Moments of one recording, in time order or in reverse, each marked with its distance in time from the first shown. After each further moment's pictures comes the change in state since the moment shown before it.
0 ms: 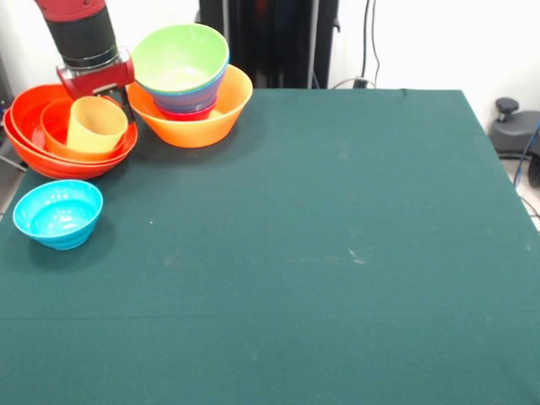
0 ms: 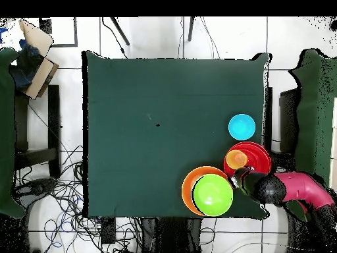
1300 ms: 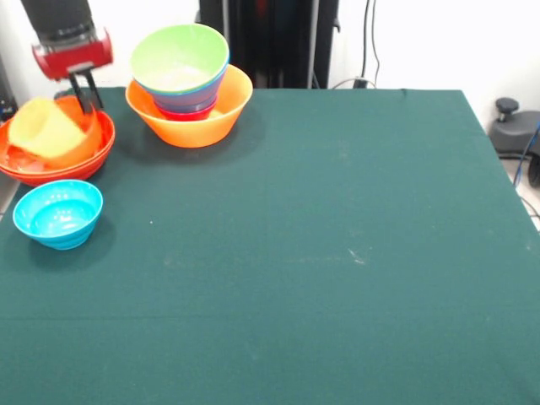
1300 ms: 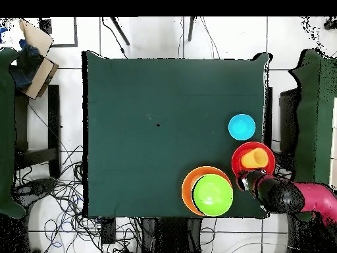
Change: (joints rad) arm -0.098 -0.087 0.046 0.056 0.121 -0.050 0.000
